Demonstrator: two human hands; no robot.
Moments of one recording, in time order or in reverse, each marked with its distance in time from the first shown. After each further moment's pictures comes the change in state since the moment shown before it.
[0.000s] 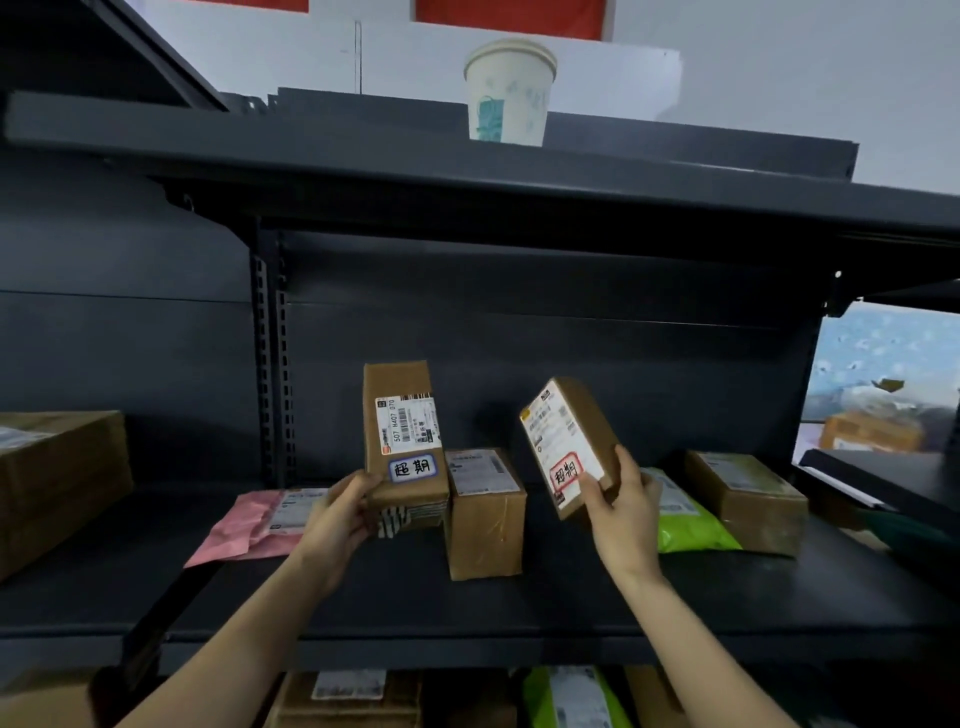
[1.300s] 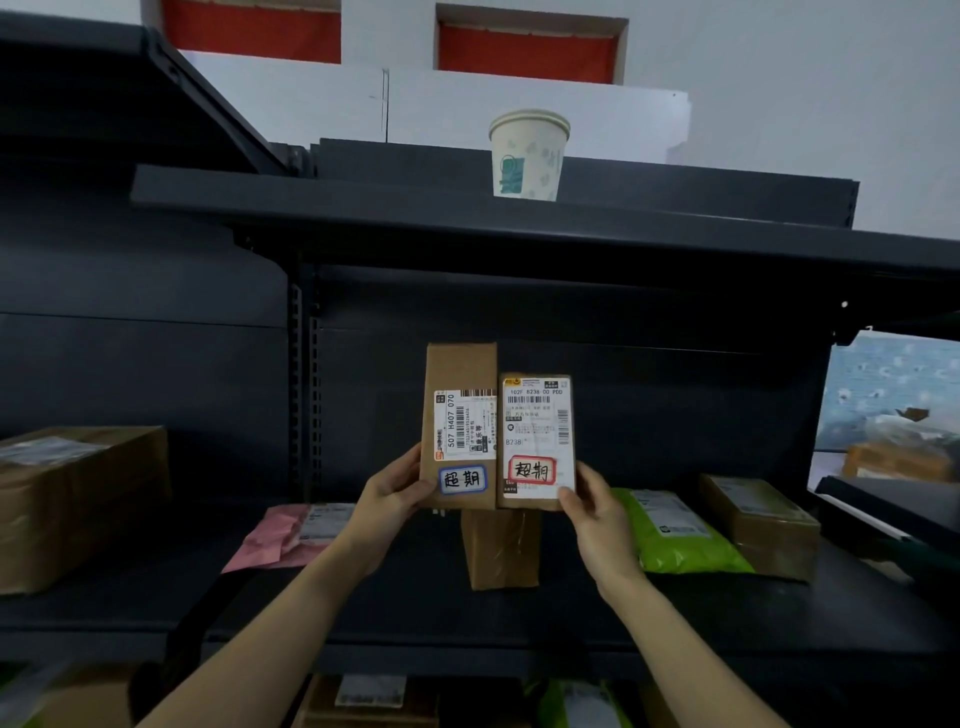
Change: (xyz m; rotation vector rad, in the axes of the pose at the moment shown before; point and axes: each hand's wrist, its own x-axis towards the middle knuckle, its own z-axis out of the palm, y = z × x) left_hand -0.029 0.040 0.029 0.182 -0.296 0.287; right_hand -0.016 -0.028 0.015 0.380 -0.275 0.019
